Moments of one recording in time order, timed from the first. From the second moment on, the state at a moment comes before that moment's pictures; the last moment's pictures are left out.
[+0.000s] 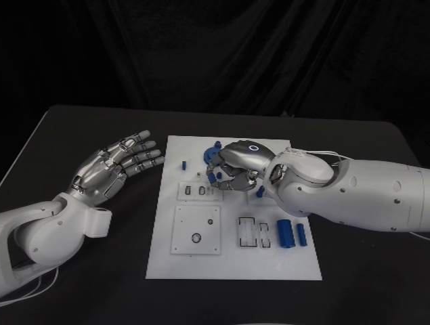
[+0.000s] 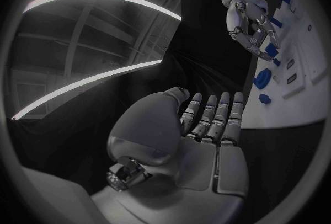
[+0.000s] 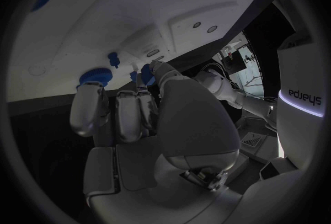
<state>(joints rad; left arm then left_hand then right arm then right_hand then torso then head) 1.25 -1.08 -0.21 1.67 0.12 0.10 0.68 1.35 0.18 0.21 0.19 0.59 0.49 0.12 0.15 0.06 0.19 0.28 0.66 0.10 0.28 0.28 0.57 0.09 0.09 0.33 0.29 0.35 0.15 1.38 -0.70 -0.25 1.59 -1.54 -0.42 -0.06 1.40 -0.07 0.23 0.15 0.41 0.95 0.09 0.27 0.36 1.33 0.02 1.39 1.30 1.47 -0.05 1.34 1.31 0.06 1.42 0.06 1.24 1.31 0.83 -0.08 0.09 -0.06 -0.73</state>
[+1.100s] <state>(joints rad) 1.25 -1.08 -0.21 1.66 0.12 0.11 0.68 1.35 0.18 0.21 0.19 0.59 0.49 0.13 0.15 0.06 0.19 0.28 0.66 0.10 0.28 0.28 0.57 0.09 0.09 0.33 0.29 0.35 0.15 1.35 -0.69 -0.25 1.58 -1.60 -0.35 -0.12 1.35 -0.10 0.22 0.14 0.24 0.83 0.12 0.23 0.39 1.33 0.02 1.39 1.31 1.46 -0.04 1.35 1.31 0.06 1.42 0.07 1.23 1.31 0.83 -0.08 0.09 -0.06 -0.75</state>
